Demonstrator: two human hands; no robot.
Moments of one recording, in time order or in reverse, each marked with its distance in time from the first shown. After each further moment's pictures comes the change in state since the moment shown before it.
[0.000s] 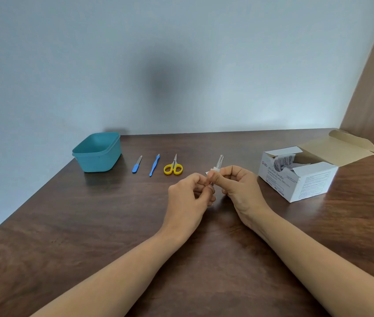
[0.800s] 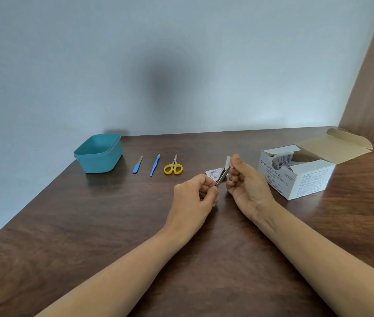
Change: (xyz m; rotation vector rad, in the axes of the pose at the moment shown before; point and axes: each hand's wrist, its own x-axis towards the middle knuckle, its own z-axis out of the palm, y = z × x) left_hand -0.002 0.002 0.004 0.086 -0.037 0.046; right_hand 0.012 -0.006 -0.009 0.512 0.188 0.222
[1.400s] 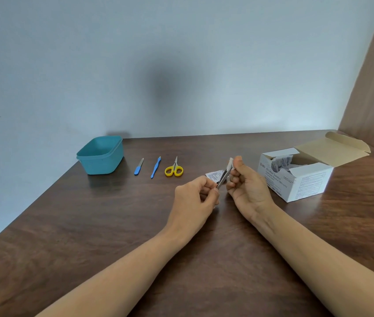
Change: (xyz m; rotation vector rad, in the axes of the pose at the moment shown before) left_hand -0.001 0.000 0.002 -0.009 0.004 0.005; right_hand 0.003 0.000 -0.002 0.046 -0.007 -0.012
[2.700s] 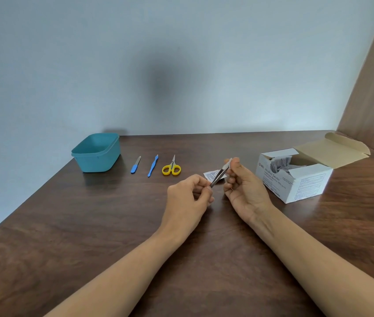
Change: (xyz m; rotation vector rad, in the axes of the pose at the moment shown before) left_hand 0.001 -0.001 -0.004 -0.043 0.037 -0.062; right_hand -0.002 0.001 0.000 -0.010 -0.005 0.055
